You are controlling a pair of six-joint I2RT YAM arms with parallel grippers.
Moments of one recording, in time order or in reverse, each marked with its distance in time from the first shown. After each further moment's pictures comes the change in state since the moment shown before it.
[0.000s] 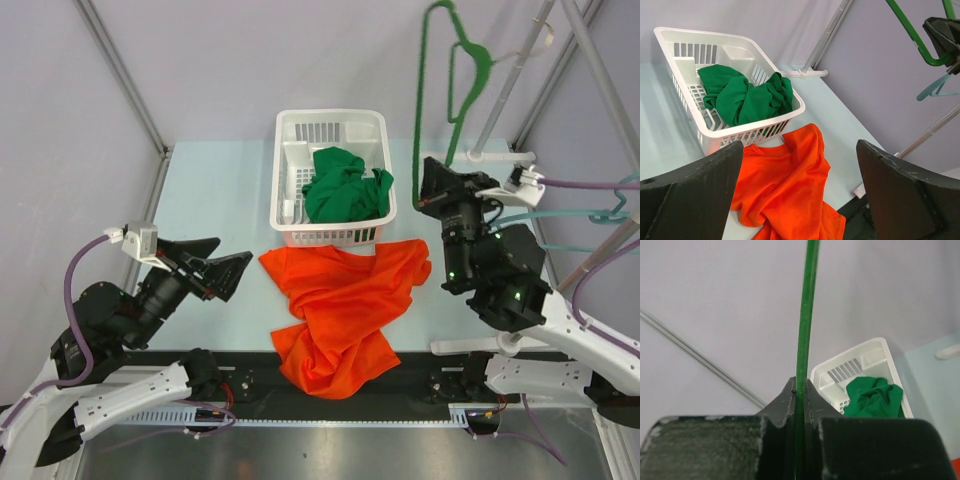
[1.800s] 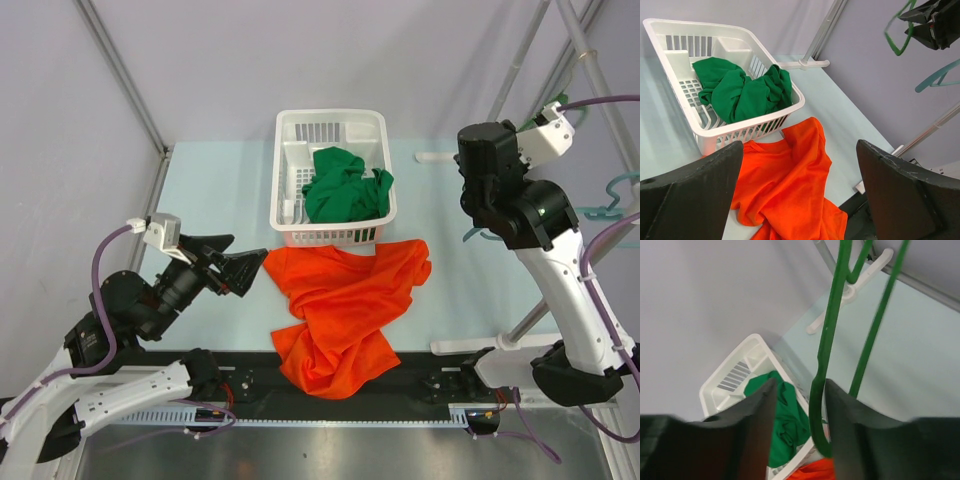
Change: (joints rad) left arm 0.000 0.081 0.000 0.030 0.020 0.001; right arm -0.543 0.380 0.709 -1.325 -0.090 0.716
